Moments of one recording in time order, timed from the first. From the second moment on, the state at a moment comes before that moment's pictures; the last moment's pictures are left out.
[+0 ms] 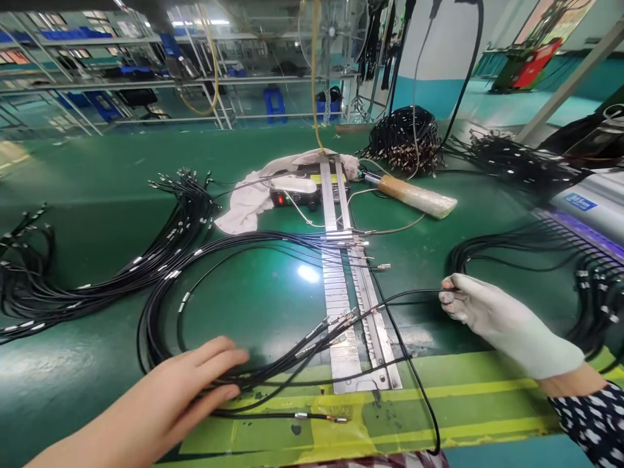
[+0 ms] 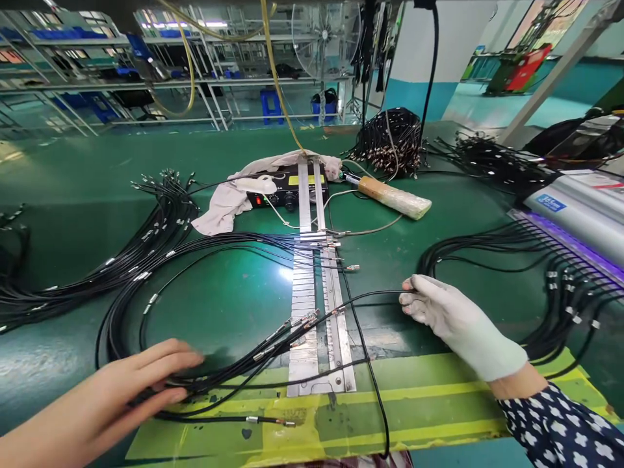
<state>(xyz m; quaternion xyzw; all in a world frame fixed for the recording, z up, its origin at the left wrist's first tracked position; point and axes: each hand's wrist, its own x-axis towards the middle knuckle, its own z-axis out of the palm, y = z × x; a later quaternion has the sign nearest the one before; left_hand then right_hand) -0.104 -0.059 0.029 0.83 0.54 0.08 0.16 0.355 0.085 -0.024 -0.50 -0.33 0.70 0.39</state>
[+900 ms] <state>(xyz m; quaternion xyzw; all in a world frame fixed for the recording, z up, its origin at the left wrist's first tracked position) -0.064 0.164 -0.029 0.85 0.52 0.08 0.03 0.277 0.129 -0.005 -0.43 -0.78 0.34 0.28</state>
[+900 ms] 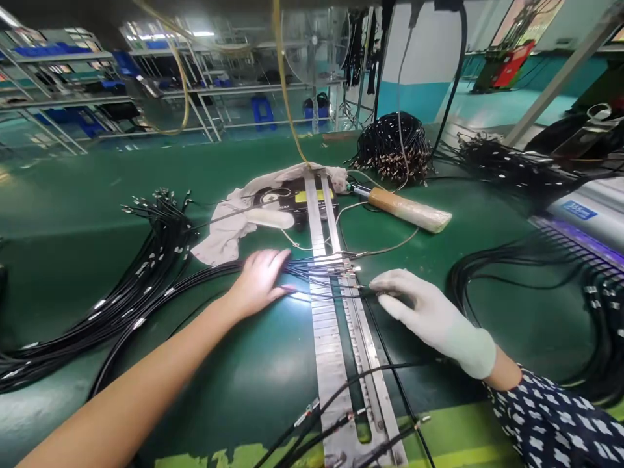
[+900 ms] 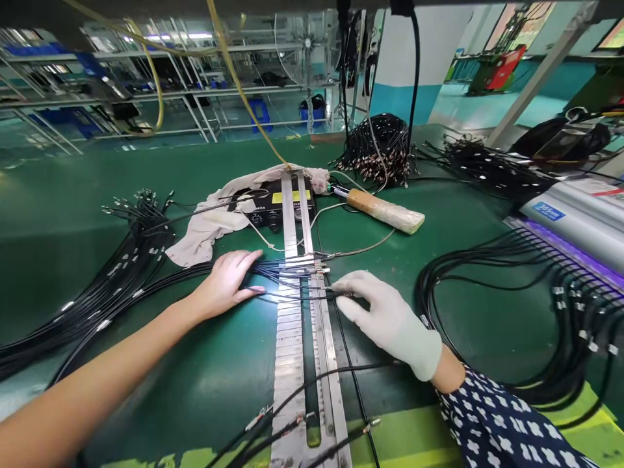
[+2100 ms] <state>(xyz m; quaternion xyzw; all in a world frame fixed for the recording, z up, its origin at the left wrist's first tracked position) -0.110 0.112 0.005 0.83 0.53 -0.07 0.15 0.254 0.100 -0.025 -0.27 -0.86 0.40 0.19</state>
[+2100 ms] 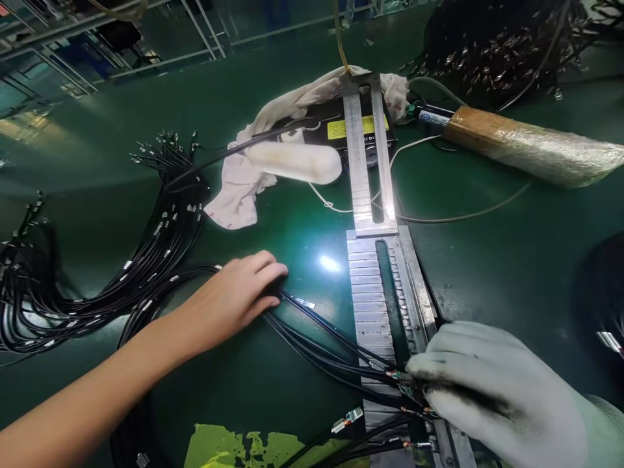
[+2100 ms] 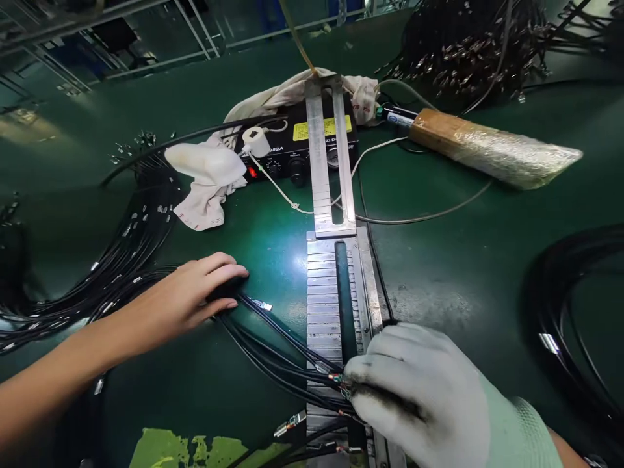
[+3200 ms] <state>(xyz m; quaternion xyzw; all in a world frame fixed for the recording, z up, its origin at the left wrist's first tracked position) -0.082 0.119 0.019 0.84 0.46 -0.01 0.27 0.245 0.096 -0.033 -0.30 -0.83 0.41 0.24</state>
